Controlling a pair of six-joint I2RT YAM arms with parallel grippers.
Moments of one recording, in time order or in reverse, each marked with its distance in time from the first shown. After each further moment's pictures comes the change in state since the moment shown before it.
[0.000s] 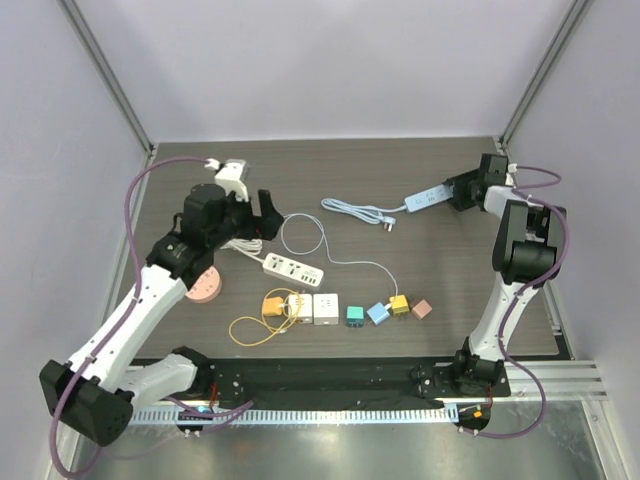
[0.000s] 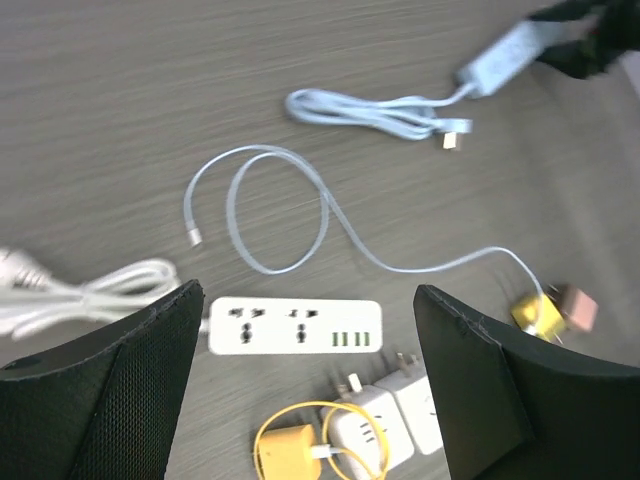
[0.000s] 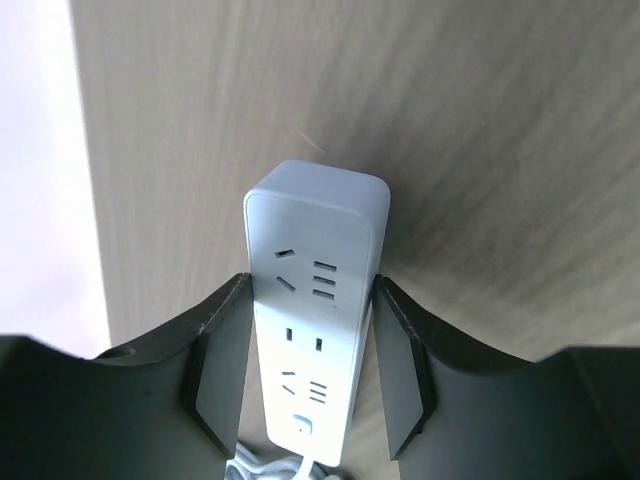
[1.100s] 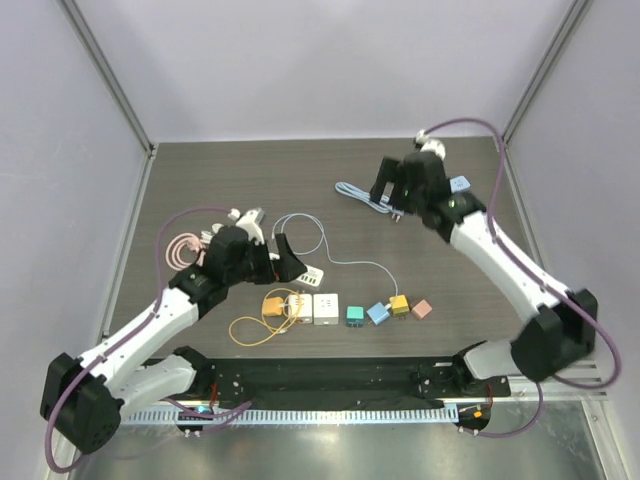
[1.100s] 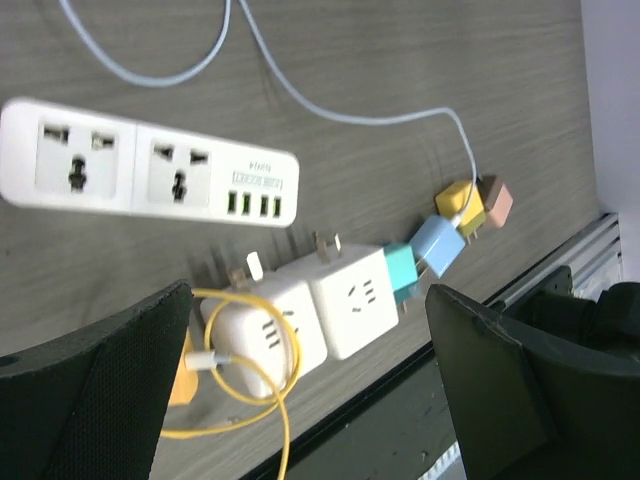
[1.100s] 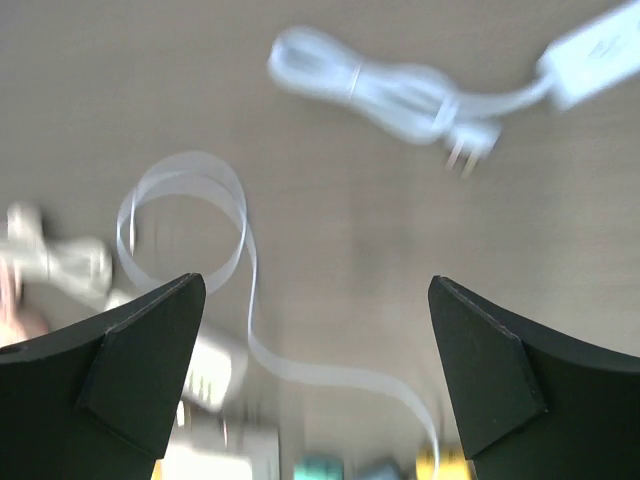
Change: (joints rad) left arm -0.060 -0.043 -0.333 0.114 0.140 -0.364; right arm 0.571 -0.584 0.001 -0.402 0.334 -0.525
